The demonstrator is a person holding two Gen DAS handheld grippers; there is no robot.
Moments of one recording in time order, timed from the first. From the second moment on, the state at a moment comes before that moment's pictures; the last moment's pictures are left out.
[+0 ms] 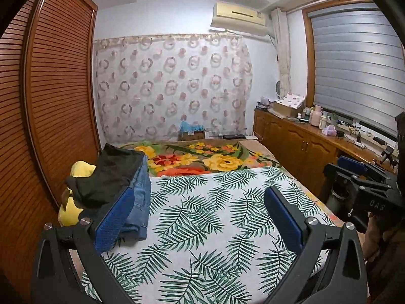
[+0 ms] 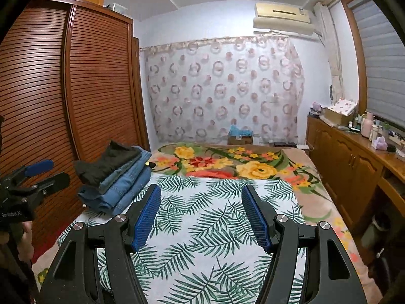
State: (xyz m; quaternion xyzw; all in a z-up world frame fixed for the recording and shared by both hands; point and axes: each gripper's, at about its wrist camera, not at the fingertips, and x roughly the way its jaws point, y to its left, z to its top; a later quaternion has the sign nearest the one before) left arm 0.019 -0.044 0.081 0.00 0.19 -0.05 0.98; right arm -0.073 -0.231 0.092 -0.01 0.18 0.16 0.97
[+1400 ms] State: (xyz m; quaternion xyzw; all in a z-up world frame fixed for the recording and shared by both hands) left arm 0.016 -0.041 0.082 0.00 0.19 -0.04 0.98; right arm -0.076 -0.235 0.087 -0.02 0.17 0.16 0.97
